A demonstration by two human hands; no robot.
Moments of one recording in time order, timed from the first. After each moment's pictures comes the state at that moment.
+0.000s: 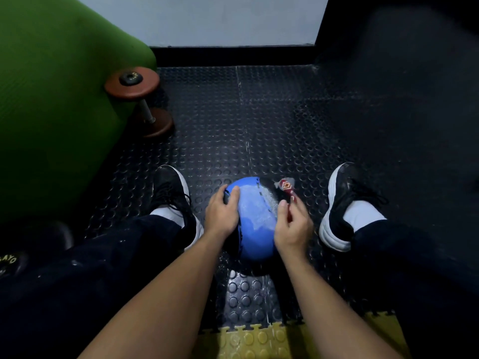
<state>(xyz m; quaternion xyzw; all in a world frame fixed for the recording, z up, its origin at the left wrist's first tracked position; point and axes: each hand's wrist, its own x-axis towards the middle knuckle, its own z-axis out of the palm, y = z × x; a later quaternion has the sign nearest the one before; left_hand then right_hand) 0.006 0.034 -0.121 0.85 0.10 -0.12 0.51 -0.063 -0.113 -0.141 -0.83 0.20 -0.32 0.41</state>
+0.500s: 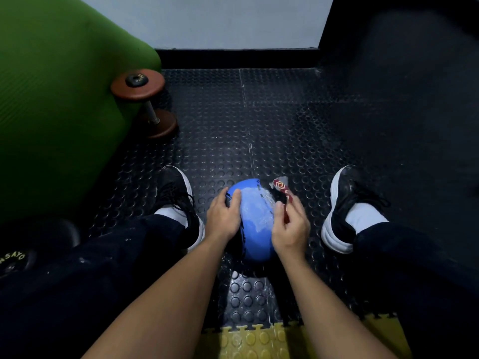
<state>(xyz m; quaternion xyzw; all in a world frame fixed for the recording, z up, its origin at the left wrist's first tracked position) 0.002 0.039 -0.121 0.86 0.10 -0.13 0.49 -0.061 -0.101 -0.134 -0.84 0.16 -0.31 0.42</state>
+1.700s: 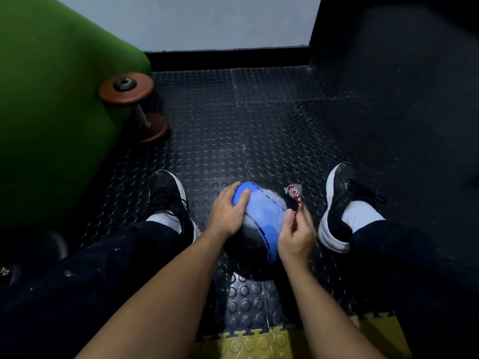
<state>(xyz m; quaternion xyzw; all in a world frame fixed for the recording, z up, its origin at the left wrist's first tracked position) 0.016 0.022 -0.118 0.86 -0.04 -0.13 0.49 -0.074 -0.121 -0.150 -0.82 0.23 -0.33 0.41</state>
